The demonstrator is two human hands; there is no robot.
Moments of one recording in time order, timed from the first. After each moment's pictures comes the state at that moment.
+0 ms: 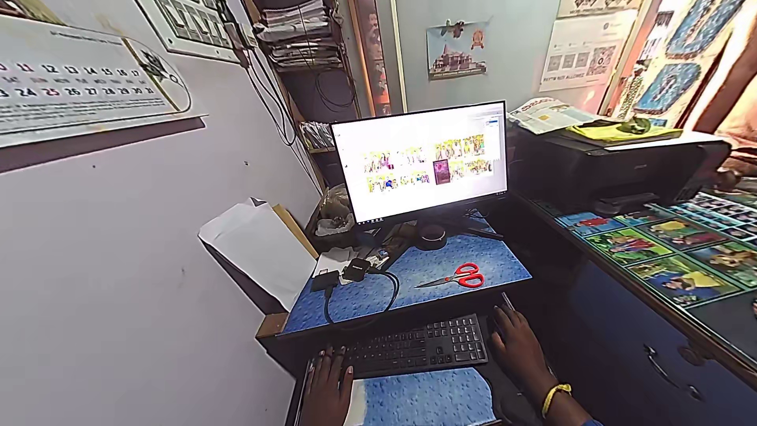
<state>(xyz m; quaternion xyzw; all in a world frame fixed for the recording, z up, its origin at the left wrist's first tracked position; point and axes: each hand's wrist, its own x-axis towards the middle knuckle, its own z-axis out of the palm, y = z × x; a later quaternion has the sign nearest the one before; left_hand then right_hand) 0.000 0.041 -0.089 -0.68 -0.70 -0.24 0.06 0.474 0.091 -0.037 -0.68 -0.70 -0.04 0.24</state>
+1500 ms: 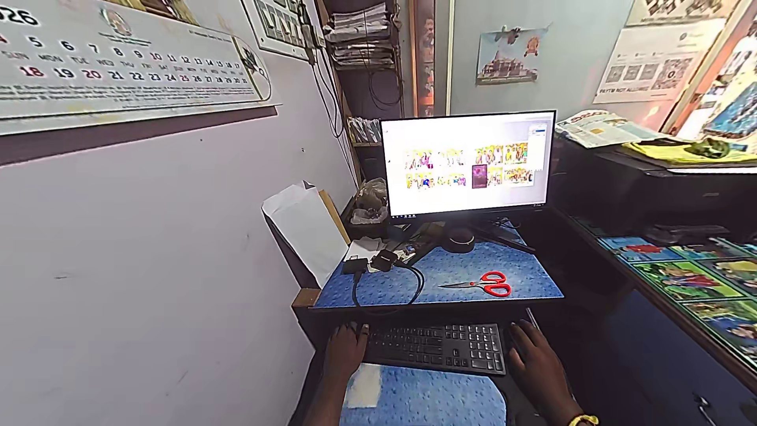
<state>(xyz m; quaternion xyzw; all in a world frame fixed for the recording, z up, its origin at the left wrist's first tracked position) -0.002 0.089 -0.037 -0.59 -0.79 -0.17 -0.06 0.473 0.090 -0.039 -0.65 -0.72 -0.04 0.24</state>
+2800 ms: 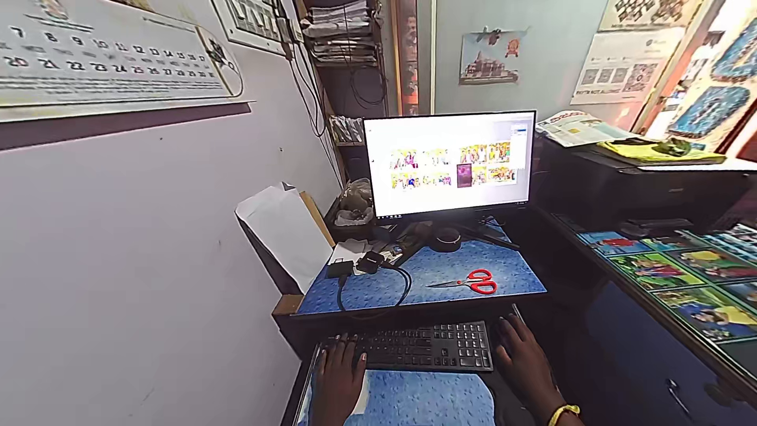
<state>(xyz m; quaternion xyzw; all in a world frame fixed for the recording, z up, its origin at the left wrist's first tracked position) 0.027 0.041 -0.078 -0.65 -0.73 -0.22 0.07 0.471 0.085 -0.033 -0.66 -0.71 -0.03 0.24</state>
